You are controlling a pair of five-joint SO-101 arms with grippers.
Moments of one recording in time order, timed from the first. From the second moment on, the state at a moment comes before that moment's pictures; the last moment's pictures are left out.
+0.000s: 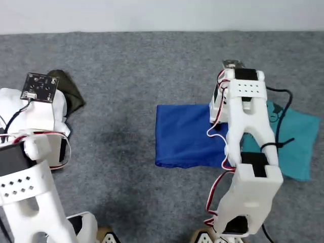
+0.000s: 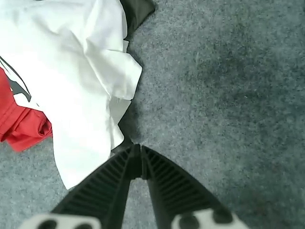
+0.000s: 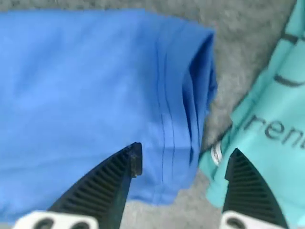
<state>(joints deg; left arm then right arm) -21.3 -40.9 20.2 99.3 -13.2 -0.4 22.6 -12.8 88.8 -0.9</state>
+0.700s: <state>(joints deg) -21.3 -40.9 20.2 99.3 -13.2 -1.8 36.7 -15.5 78.0 -4.2</state>
